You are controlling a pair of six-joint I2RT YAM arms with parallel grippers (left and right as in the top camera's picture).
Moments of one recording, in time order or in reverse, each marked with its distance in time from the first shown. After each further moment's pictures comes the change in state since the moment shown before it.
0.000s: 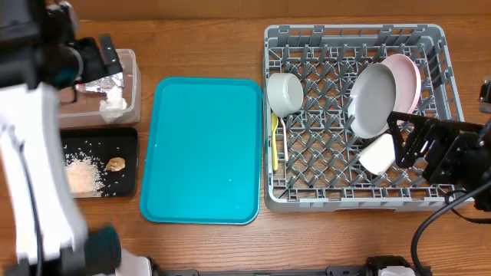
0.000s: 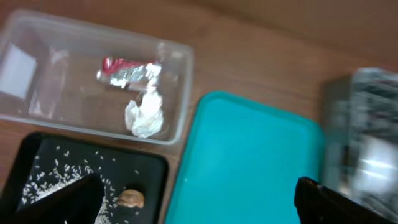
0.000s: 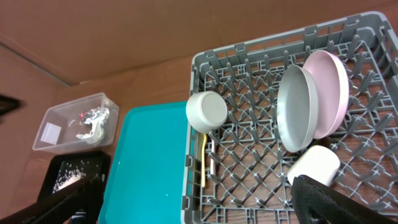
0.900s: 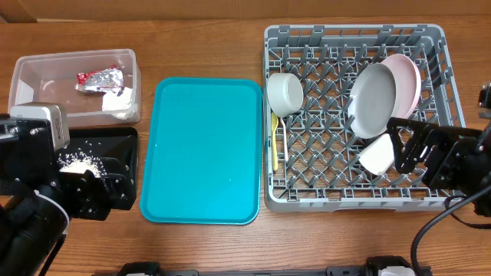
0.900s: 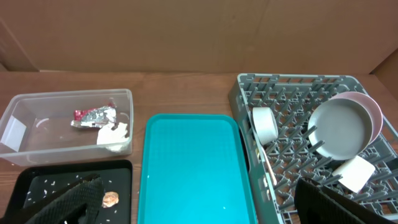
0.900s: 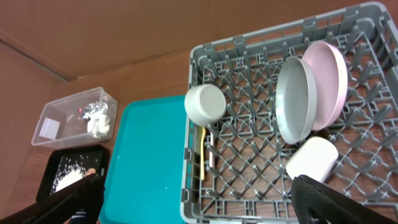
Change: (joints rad) left arm -0.177 -0.527 0.060 -0.193 0.070 0.048; right arm 0.000 -0.006 0.000 -0.036 0.000 -0.001
